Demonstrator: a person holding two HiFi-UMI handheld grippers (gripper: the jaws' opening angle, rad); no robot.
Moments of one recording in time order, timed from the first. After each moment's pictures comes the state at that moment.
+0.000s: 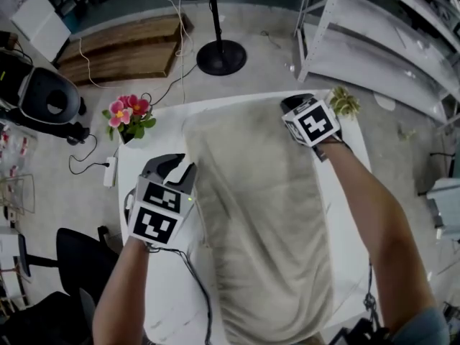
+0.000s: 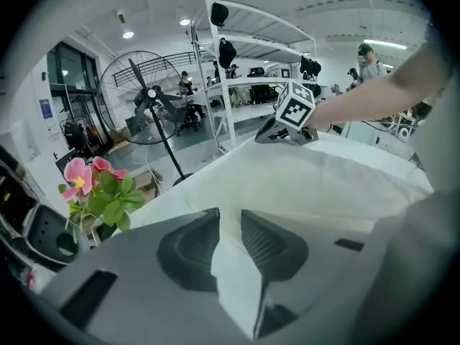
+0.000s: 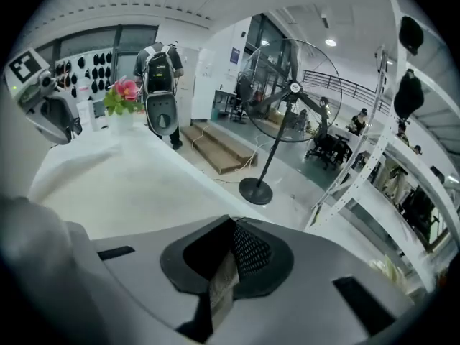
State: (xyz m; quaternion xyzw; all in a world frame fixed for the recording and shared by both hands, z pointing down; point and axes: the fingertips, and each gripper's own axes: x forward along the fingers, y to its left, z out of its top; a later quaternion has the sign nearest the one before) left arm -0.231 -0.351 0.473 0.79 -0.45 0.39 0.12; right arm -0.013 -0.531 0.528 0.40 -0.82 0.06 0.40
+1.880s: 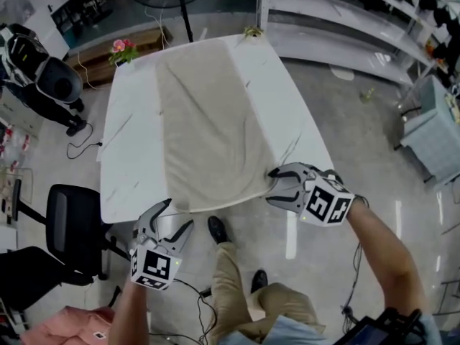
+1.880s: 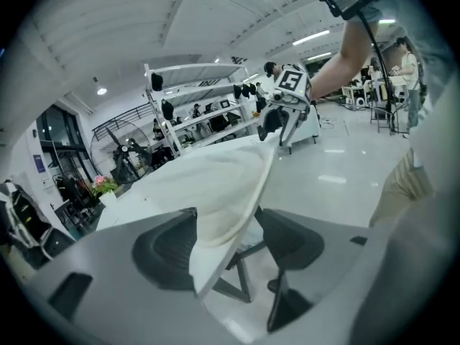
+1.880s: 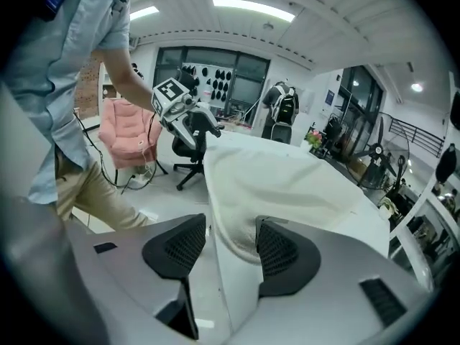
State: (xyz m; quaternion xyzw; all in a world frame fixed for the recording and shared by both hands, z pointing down) left arm -0.104 0.153 0.503 0.86 -0.39 0.34 -0.05; right arm 0.087 0.107 0.502 0.09 -0.92 -0.11 0.36
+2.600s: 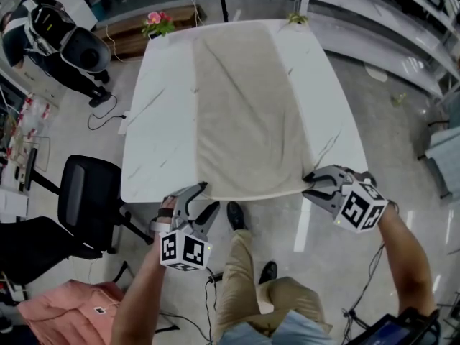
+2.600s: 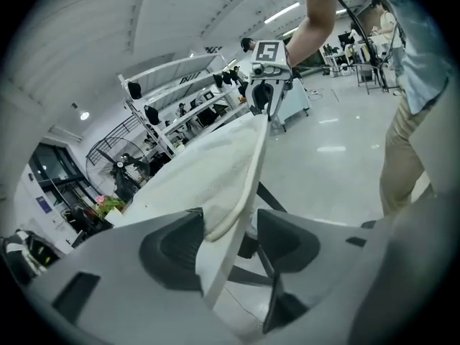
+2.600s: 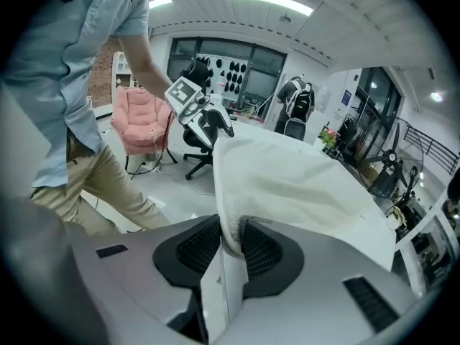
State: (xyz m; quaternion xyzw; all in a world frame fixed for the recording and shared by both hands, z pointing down) left arm -0.106 0.141 0.544 0.82 -0.37 0.42 -0.14; right arm 0.095 0.111 0.524 0.04 -0.91 -0.14 0.39
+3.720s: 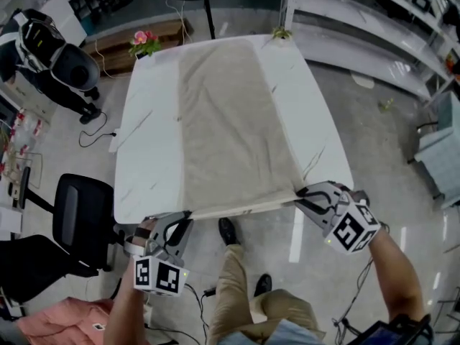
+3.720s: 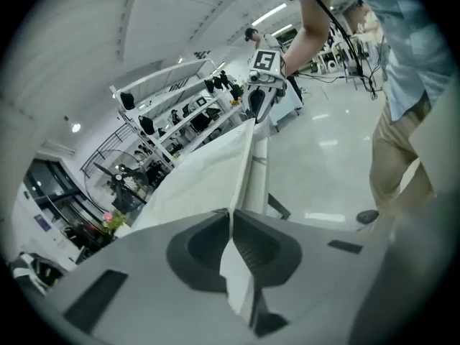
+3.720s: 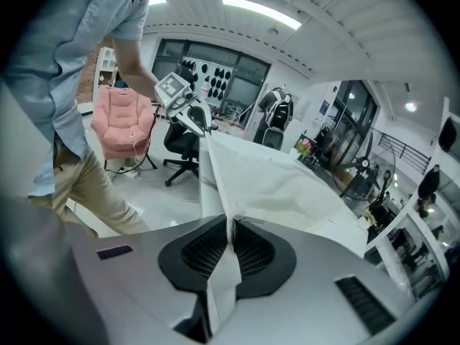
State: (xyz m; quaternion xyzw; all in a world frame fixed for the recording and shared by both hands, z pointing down) left arm -0.122 0.151 0.492 0.83 -0.33 0.42 -0.17; right arm 0.095 0.100 0.483 0.12 -0.92 -0.16 0.35
